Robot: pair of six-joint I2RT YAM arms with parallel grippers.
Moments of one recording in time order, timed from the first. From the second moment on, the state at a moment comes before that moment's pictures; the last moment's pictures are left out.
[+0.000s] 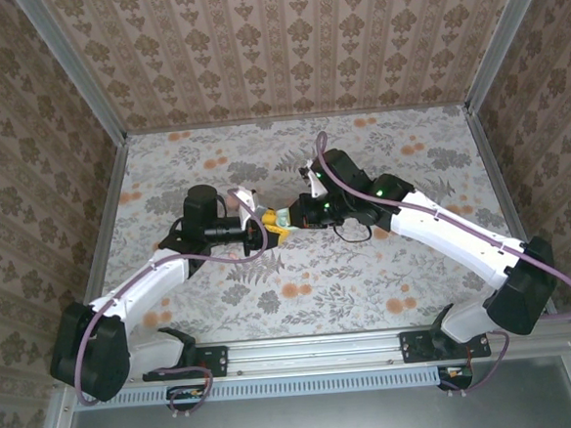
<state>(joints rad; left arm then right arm) -0.51 1.21 0.68 0.12 0.98 0.17 0.75 1.44 1.34 -0.69 -0.27 0.72</state>
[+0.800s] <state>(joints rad) -0.51 1.21 0.68 0.10 0.98 0.17 0.78 1.51 1.45 -0.80 -0.25 0.65</state>
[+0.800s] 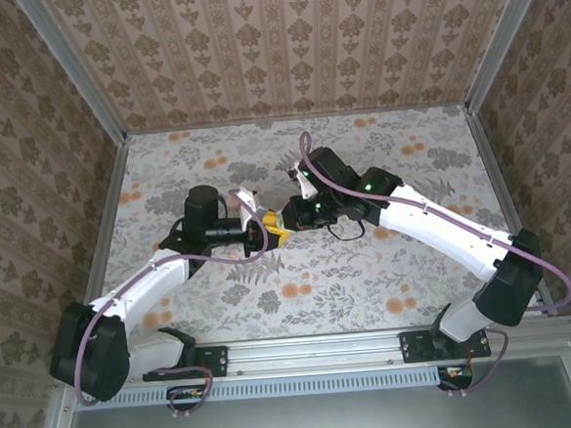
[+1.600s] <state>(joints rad) -0.51 1.21 0.68 0.09 0.97 0.17 0.79 1.57 1.51 -0.84 -0.23 0.66</state>
